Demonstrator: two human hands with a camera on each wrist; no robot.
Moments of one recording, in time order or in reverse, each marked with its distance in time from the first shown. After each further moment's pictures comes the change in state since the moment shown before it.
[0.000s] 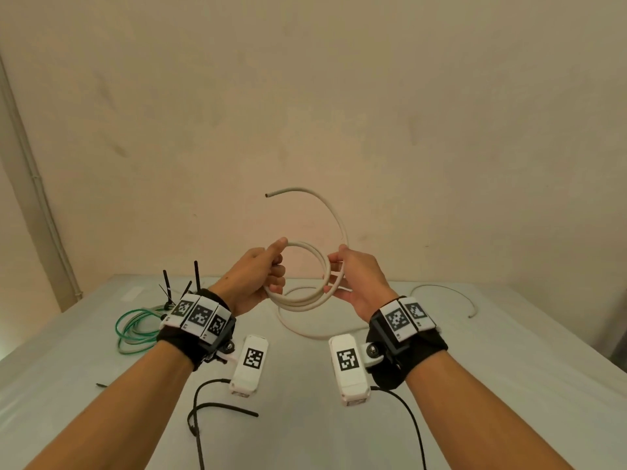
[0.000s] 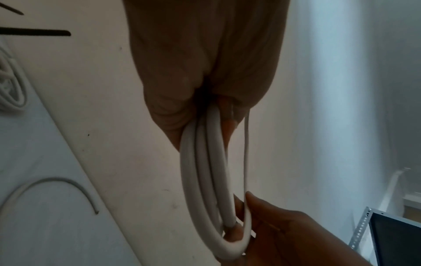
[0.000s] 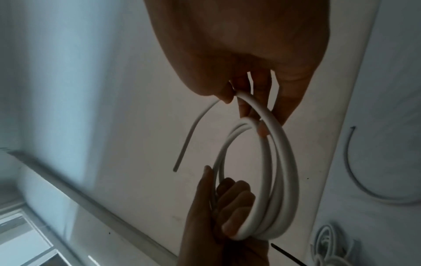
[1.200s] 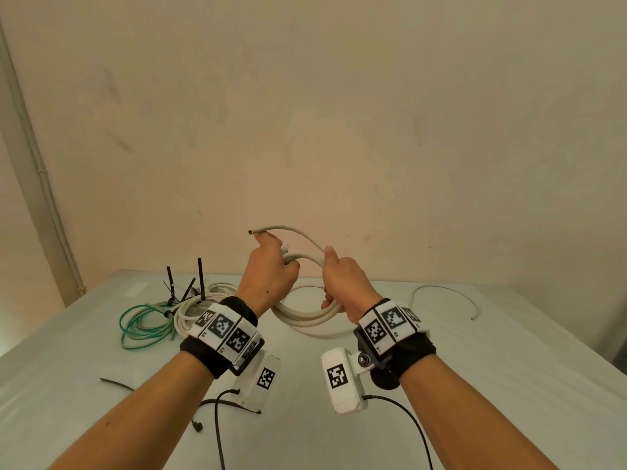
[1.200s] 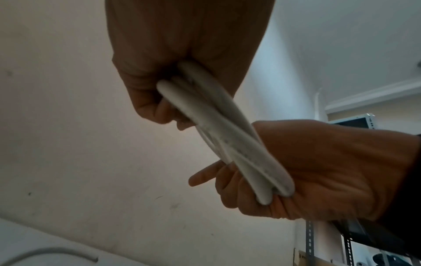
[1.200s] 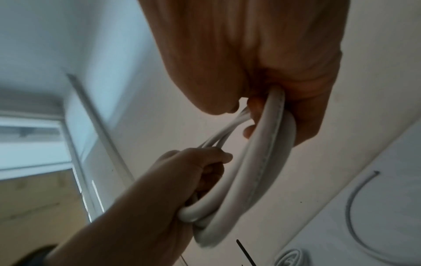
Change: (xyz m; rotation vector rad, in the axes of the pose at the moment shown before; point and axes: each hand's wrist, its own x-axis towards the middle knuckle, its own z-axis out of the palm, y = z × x) left_hand -0.002 -0.007 0.025 0.871 0.405 0.358; right_hand -0.006 0.009 0.024 -0.557 -0.001 -0.093
